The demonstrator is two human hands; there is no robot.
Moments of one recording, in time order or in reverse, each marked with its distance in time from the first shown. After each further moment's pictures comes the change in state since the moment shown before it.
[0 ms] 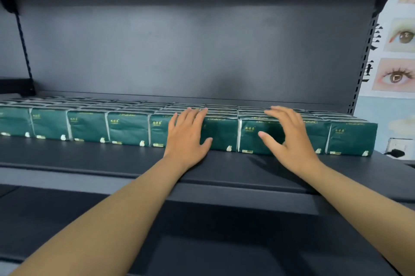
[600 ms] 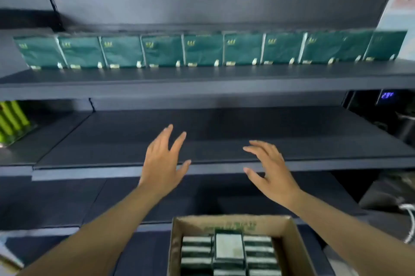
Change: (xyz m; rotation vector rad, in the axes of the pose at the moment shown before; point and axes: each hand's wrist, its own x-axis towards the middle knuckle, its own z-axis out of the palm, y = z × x) left_hand -0.293 -0.241 -0.080 -0.023 -0.239 0.109; right_hand -0.235 -0.261 0.159 0.016 -0.363 0.250
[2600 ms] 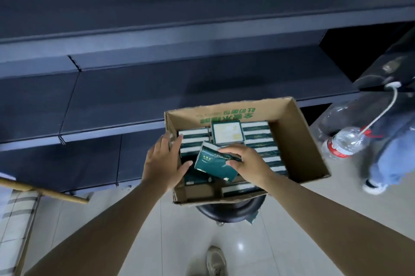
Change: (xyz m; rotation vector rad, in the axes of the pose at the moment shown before) left_hand -0.250 0.005 0.140 -0.103 -0.728 -0.128; right_hand -0.205 0.003 0.215 0.373 -0.469 0.525
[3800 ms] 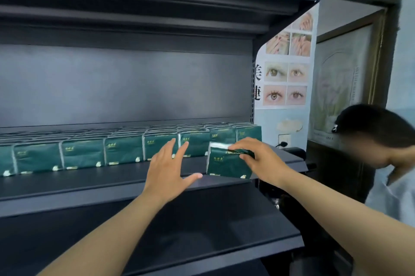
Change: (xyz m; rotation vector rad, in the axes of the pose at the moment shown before) left_hand 0.213 0.381 -0.420 -0.010 0.831 0.281; right_hand -0.032 -0.153 -0.621 -0.376 0.616 -0.588
